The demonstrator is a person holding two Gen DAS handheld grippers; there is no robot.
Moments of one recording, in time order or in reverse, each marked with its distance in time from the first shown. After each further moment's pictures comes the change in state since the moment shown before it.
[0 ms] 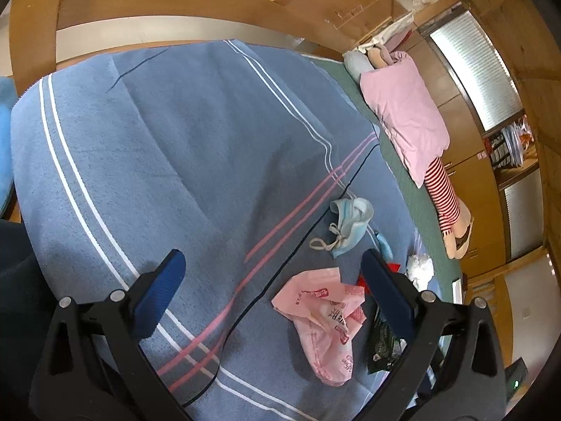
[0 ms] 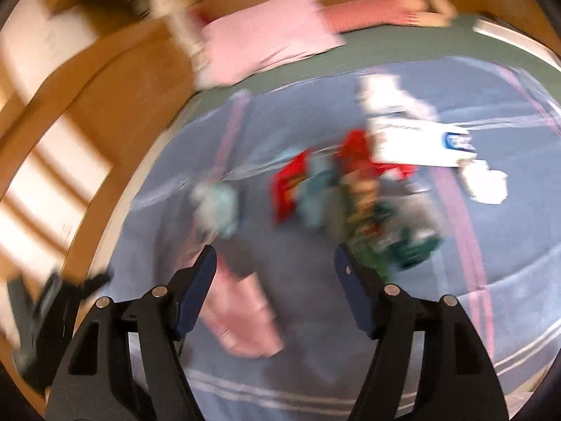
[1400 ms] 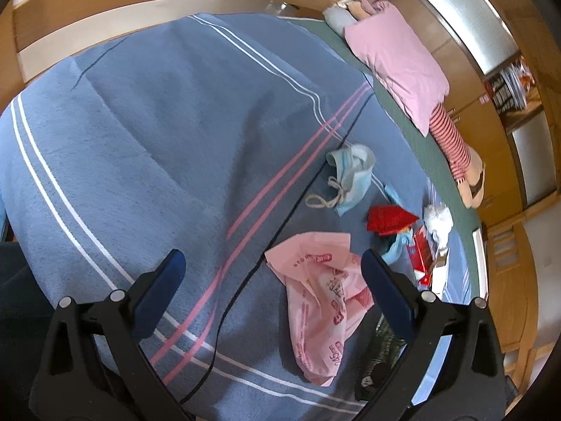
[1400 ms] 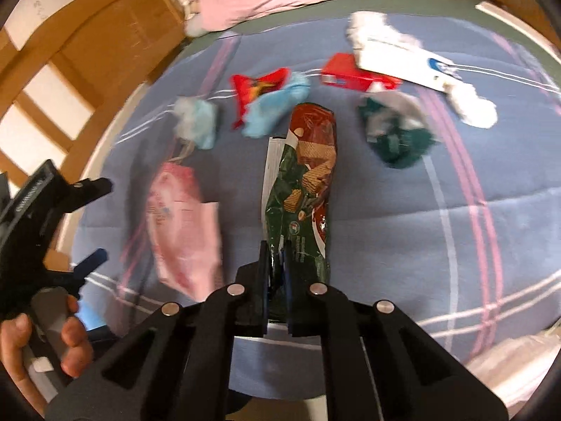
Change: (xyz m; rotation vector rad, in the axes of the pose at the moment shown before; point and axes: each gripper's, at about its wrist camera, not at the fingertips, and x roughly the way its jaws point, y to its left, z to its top) left arm 0.024 -0.023 -0.018 0.170 0.122 0.049; right arm -0.001 -0.007 -0.074 -0.069 0.185 -0.063
